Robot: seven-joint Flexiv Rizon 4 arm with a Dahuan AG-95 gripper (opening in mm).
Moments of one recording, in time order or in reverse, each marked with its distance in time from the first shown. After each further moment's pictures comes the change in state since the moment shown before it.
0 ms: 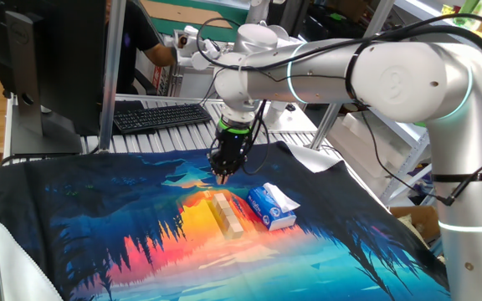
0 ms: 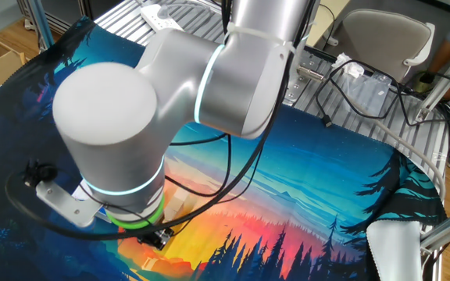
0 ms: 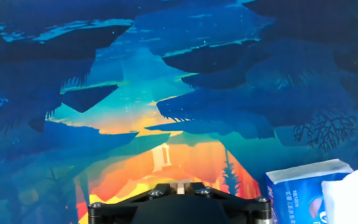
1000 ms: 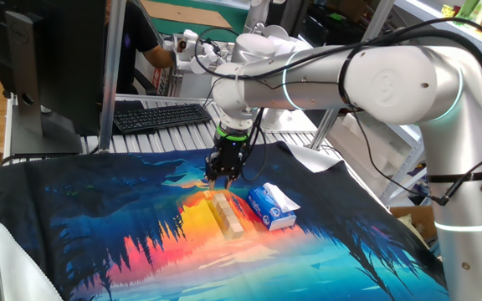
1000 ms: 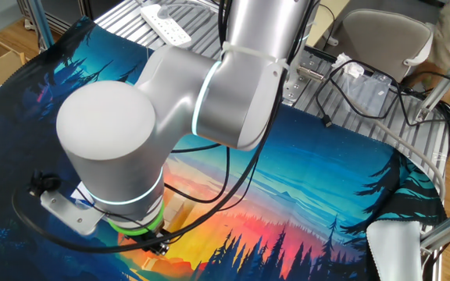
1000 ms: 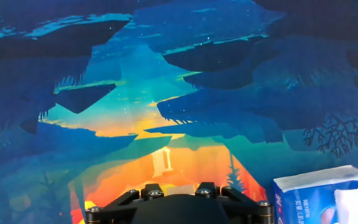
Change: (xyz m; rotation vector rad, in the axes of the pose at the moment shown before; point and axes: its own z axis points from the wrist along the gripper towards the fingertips) arm -0.001 0.001 0.022 -0.007 -0.005 -0.016
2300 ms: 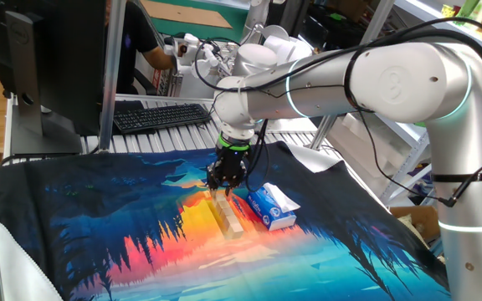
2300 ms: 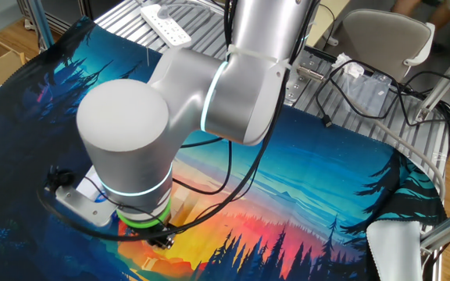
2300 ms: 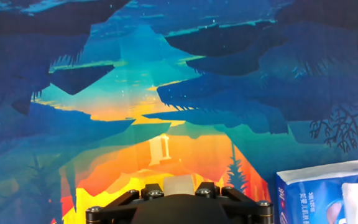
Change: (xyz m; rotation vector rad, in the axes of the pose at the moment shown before) arm 0.019 -0.003 0.018 0.007 -0.024 -0.038
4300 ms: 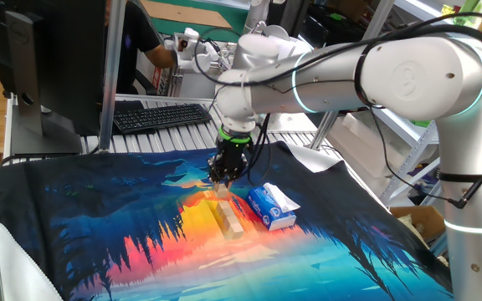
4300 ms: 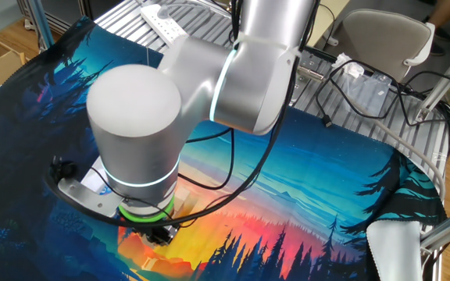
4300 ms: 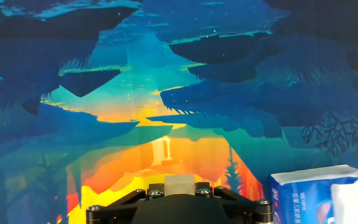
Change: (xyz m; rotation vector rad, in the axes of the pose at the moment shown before) arm -0.005 0.002 -0.035 0.023 -0.016 -0.022
